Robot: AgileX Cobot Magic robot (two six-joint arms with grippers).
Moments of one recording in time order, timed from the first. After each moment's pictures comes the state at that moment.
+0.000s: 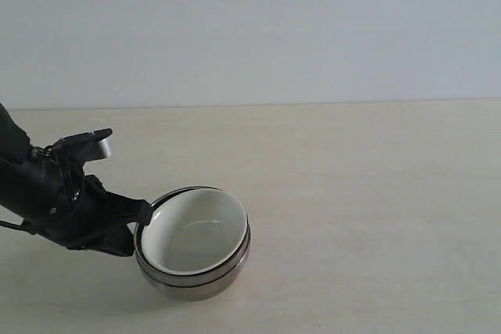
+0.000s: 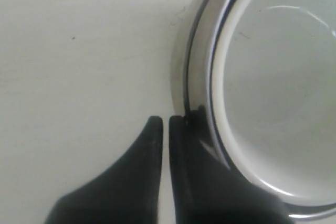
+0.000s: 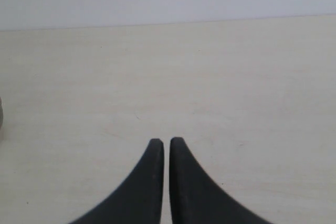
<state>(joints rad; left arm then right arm) -0.28 1.71 -0.87 -0.61 0.56 0.39 0.22 0.01 0.00 -0.07 0.35 0.18</state>
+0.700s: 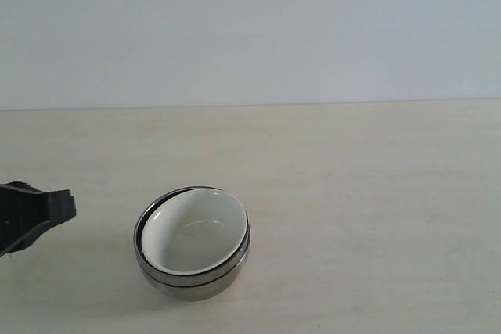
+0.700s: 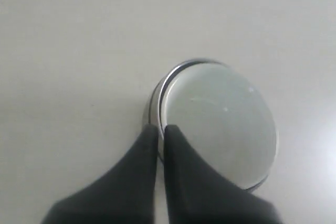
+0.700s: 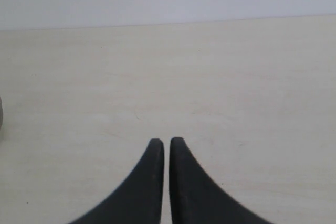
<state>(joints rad) -0.36 1.06 -0.43 -1.05 0.12 0.63 0.22 0.01 0.00 -0.07 0.35 0.18</state>
